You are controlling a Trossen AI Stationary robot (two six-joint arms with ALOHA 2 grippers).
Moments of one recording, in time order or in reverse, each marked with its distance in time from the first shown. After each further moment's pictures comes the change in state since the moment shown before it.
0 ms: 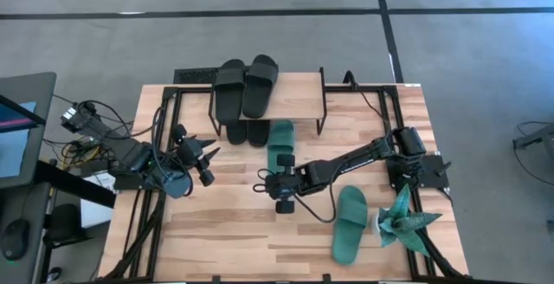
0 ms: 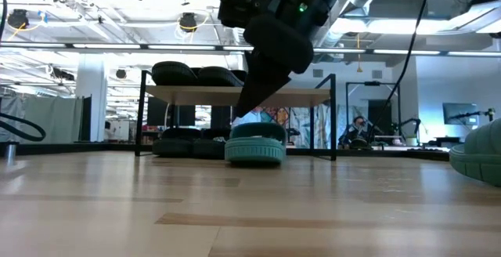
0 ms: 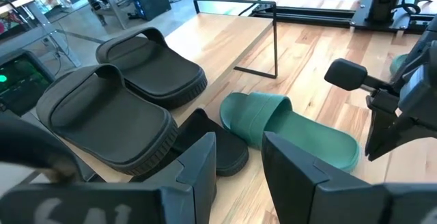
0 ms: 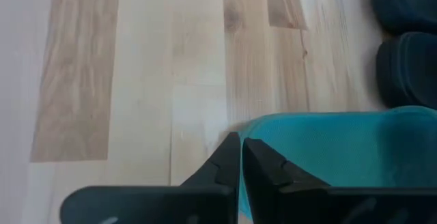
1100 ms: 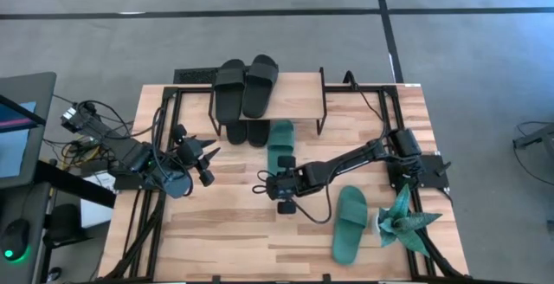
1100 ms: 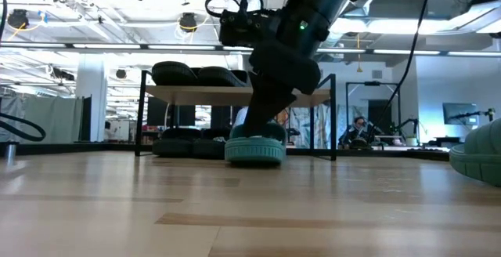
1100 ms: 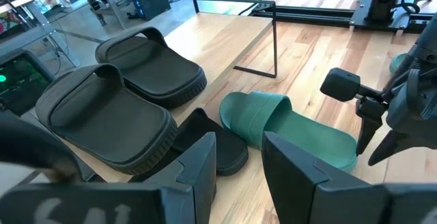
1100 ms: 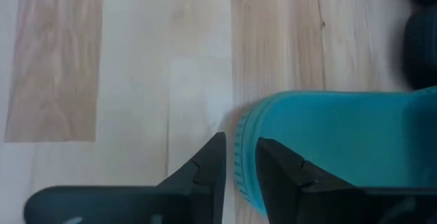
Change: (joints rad) left arm 0.000 0.000 0.000 -0.001 0.003 0.000; right arm -0.010 0.040 -0.001 -0.031 -0.026 0.001
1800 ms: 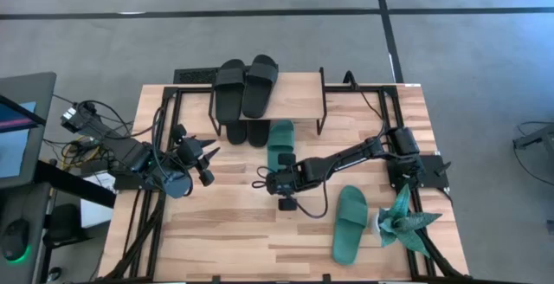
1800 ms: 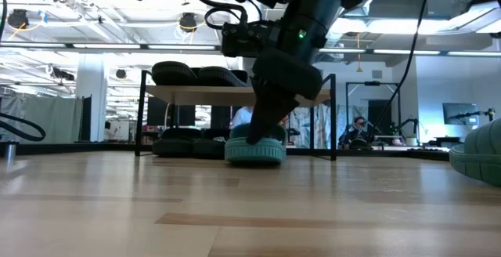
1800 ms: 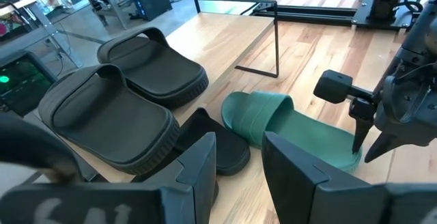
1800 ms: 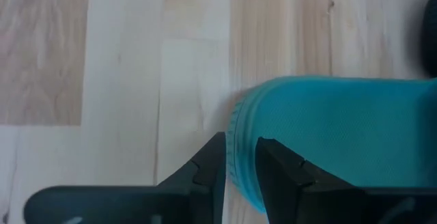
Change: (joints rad) left arm 0.000 0.000 0.000 -0.006 -0.004 0.001; right arm -0.032 0.008 0.000 -0.026 -0.056 -0.025
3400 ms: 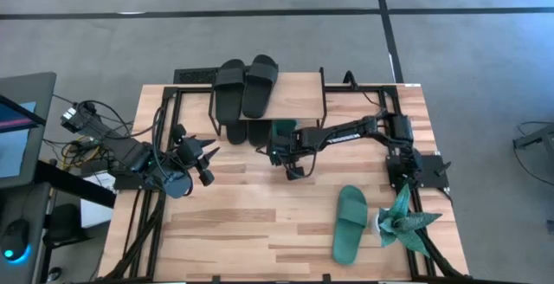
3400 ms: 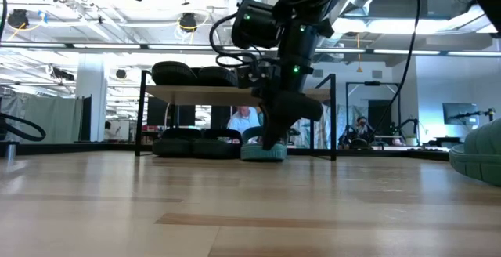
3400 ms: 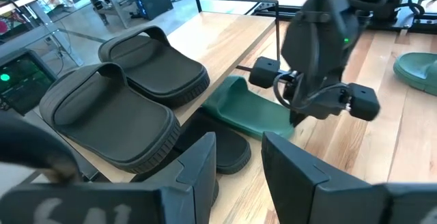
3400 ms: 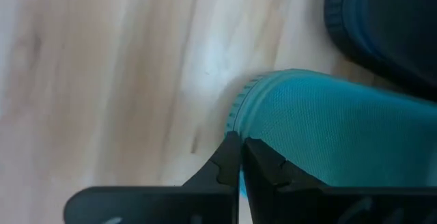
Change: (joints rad) left arm 0.000 0.000 0.000 -0.007 -0.003 -0.013; right arm -0.258 0.000 0.000 -0.092 -0.051 -0.451
